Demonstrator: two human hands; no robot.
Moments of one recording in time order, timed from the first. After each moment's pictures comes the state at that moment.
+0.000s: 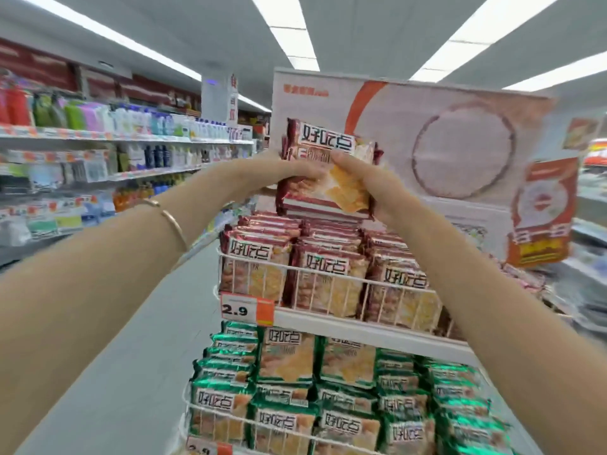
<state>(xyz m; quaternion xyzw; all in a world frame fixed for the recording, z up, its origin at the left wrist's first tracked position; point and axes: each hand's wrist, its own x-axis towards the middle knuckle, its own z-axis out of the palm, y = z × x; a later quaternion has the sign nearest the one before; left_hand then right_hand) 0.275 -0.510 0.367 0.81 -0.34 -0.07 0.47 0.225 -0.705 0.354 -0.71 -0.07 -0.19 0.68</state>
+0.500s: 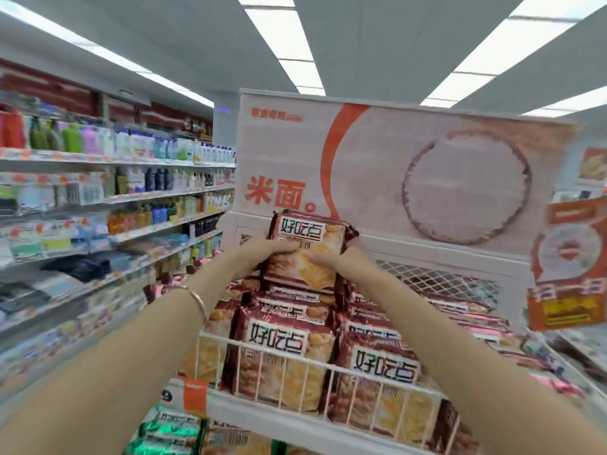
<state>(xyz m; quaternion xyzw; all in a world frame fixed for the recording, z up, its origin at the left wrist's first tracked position) 0.422 -0.621 0.283 0.77 -0.21 -0.13 0.59 0.361 -0.817 0.279 -0.85 0.10 -0.09 0.51</state>
